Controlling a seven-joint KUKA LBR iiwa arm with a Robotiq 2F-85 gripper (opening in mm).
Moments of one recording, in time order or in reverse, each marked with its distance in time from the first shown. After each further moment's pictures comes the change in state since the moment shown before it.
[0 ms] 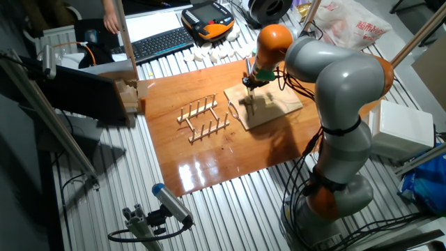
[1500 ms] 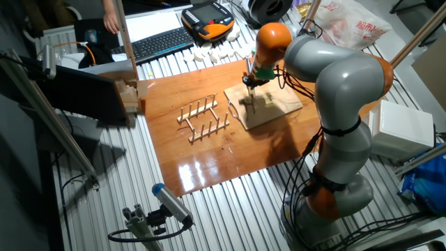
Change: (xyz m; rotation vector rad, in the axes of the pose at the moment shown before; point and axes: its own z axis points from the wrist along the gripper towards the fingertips) arm -0.005 -0.002 -0.009 0.019 -0.006 -0.005
